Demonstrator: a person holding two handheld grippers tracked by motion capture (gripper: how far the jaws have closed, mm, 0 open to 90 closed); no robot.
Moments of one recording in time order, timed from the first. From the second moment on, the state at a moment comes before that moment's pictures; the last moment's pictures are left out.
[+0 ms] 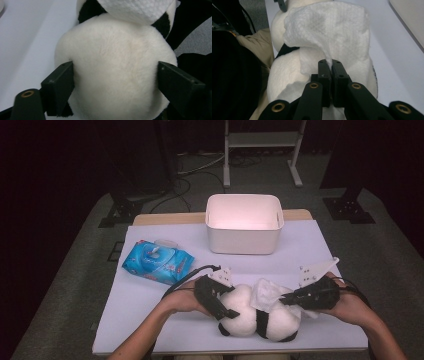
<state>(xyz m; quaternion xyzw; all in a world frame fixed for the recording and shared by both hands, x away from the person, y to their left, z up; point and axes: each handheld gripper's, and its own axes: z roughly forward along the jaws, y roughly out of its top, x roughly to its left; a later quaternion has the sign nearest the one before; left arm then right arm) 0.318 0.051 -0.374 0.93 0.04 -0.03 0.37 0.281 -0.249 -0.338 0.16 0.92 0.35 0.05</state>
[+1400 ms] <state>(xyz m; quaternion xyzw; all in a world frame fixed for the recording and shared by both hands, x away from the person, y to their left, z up) 0.307 0.051 -0.389 0.91 0.09 -0.03 0.41 0.284 -0.264 -0.328 0.18 0.92 0.35 0.05</state>
